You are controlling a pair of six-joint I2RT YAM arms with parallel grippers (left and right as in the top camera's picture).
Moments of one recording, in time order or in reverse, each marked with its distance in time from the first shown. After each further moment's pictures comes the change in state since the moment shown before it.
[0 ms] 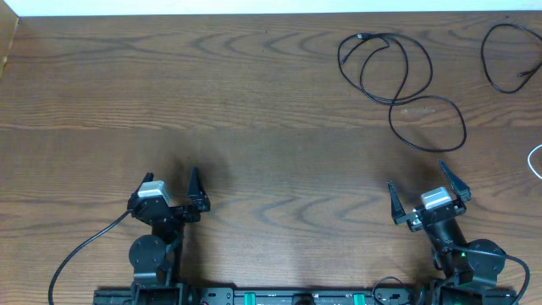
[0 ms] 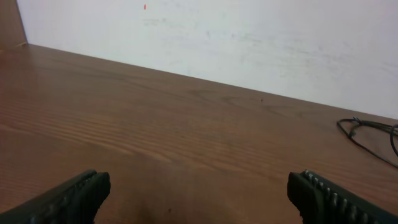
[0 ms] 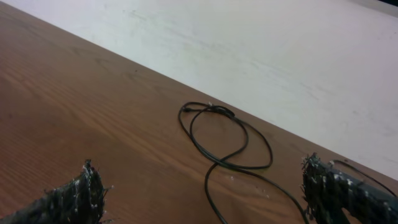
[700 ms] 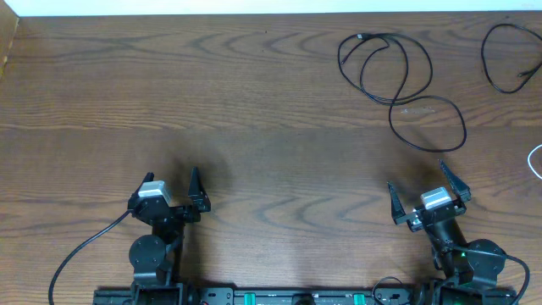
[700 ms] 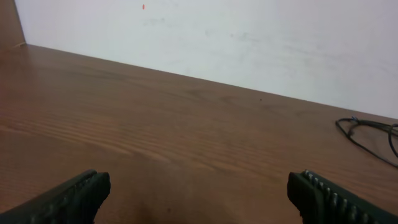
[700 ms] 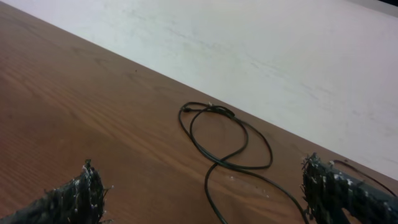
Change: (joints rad) left arm 0.000 0.000 0.000 0.000 0.004 0.000; right arm 0.000 0.000 0.000 0.000 0.000 0.000
